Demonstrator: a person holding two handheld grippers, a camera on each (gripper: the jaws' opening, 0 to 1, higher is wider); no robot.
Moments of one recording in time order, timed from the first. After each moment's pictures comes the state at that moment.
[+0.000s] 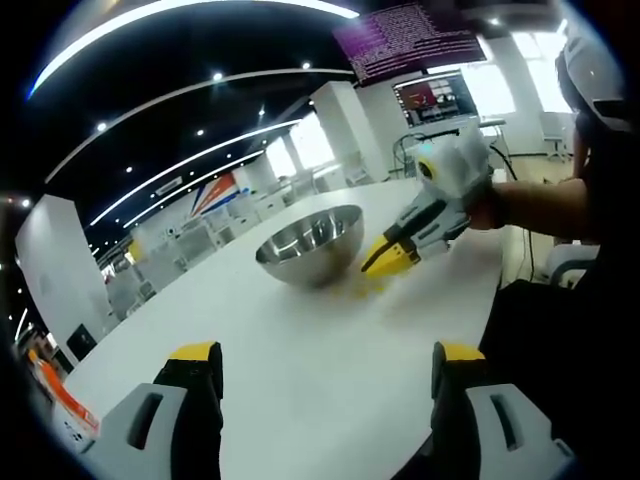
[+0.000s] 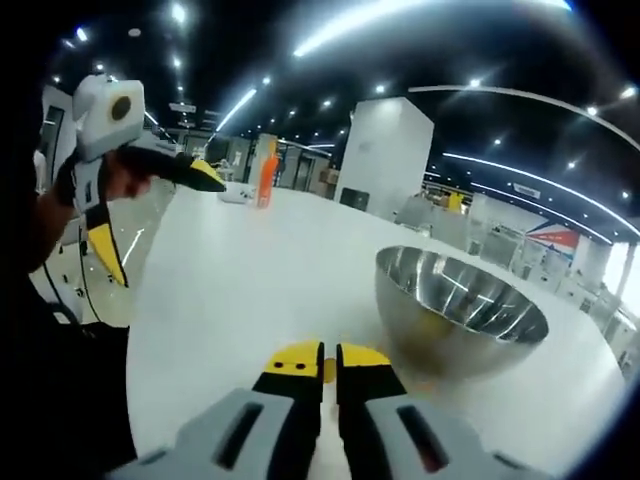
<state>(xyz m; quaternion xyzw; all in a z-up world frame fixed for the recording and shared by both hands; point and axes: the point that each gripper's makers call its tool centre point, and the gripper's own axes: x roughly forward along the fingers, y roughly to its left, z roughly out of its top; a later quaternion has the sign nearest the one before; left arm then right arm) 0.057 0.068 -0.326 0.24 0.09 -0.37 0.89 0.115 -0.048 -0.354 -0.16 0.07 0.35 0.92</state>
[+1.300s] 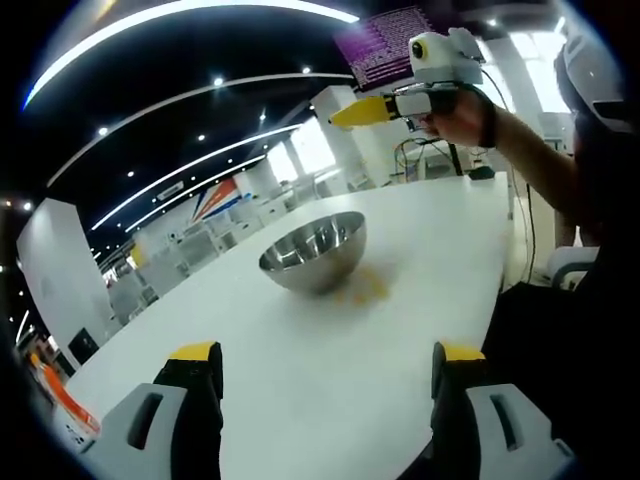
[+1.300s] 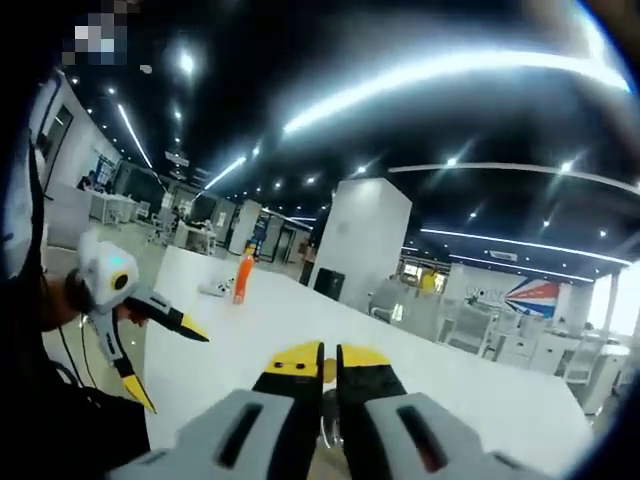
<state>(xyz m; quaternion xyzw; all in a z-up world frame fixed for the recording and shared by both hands) 0.060 0.067 -0.320 0.25 0.08 -0.37 0.89 0.103 -0.079 -0.171 -0.13 -0.10 0.32 0.93</state>
